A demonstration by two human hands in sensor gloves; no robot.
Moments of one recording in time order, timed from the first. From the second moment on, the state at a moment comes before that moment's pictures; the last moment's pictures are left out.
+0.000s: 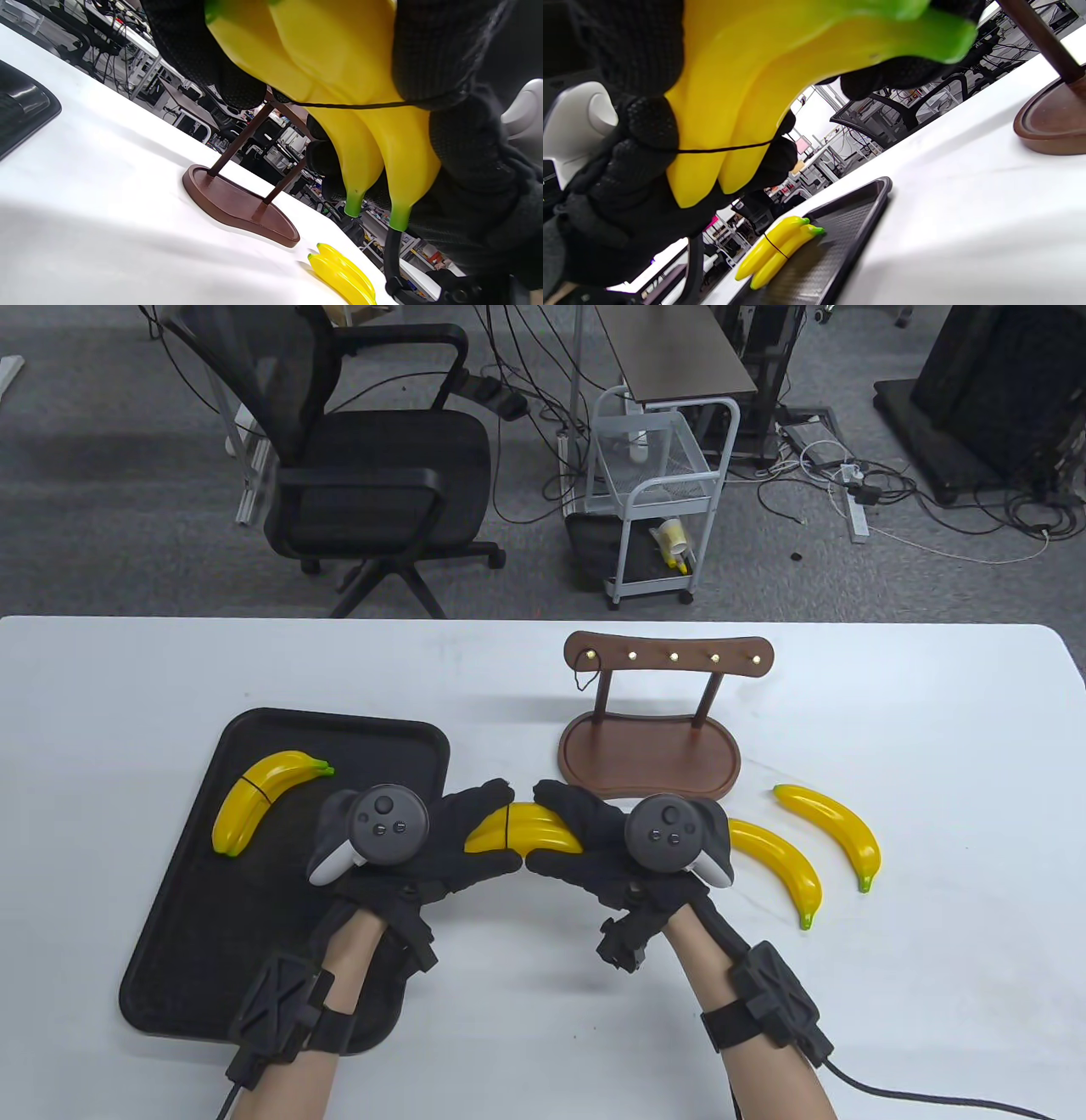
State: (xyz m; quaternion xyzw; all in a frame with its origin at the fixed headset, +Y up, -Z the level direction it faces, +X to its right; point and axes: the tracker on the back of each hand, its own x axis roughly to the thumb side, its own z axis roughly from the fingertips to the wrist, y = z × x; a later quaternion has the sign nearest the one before) left_hand -0.162 -0.697 -0.310 -0.08 -0.27 0.34 0.90; right_hand 0.088 -0.697 -0.322 0.31 0.02 0.88 0.37
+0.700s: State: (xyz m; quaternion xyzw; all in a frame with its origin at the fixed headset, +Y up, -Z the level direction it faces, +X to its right) left_hand -0.150 -0.693 -0.305 -0.04 -0.24 0.29 0.93; right_hand 0.072 -0.689 -0.306 0.29 -0.07 0.92 0.26
